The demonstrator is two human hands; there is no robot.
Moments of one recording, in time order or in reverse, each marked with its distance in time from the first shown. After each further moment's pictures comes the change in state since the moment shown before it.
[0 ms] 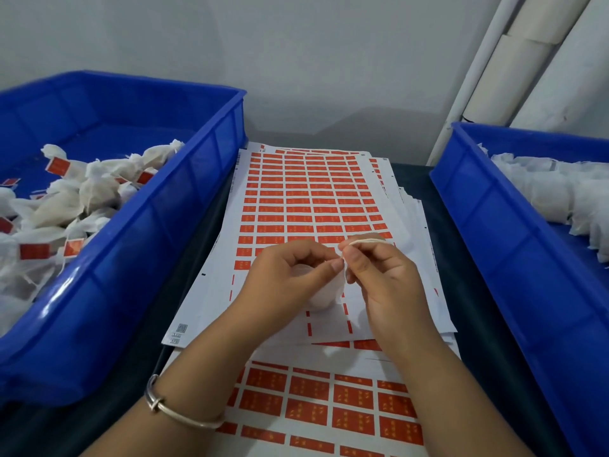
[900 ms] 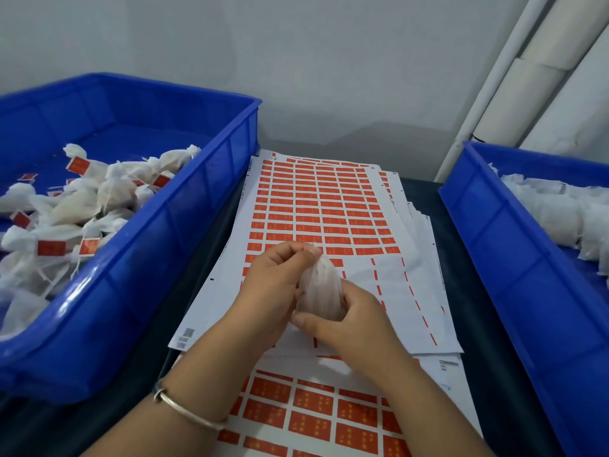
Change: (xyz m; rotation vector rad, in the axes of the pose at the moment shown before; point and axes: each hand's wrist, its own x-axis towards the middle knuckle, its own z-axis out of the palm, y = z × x) left_hand 0.008 -0.008 0.000 -0.607 0.228 -0.378; right_hand -0.008 0.013 0.023 -0.439 -0.258 0.221
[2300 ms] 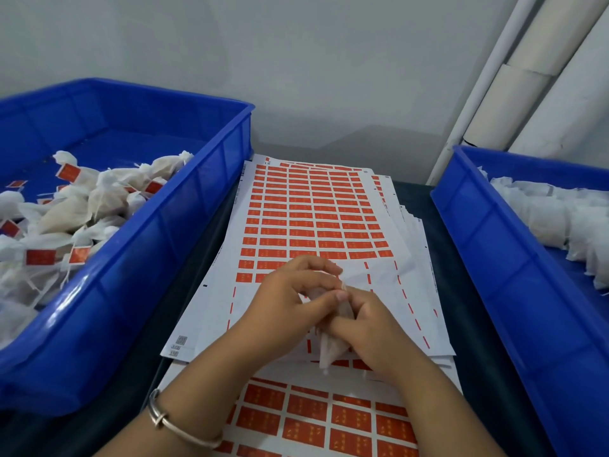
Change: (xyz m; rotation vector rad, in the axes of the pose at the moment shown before) left_hand -0.005 -0.010 -0.004 0.658 -0.290 0.478; right_hand 0.000 0.006 -0.024 0.276 -0.211 -0.105
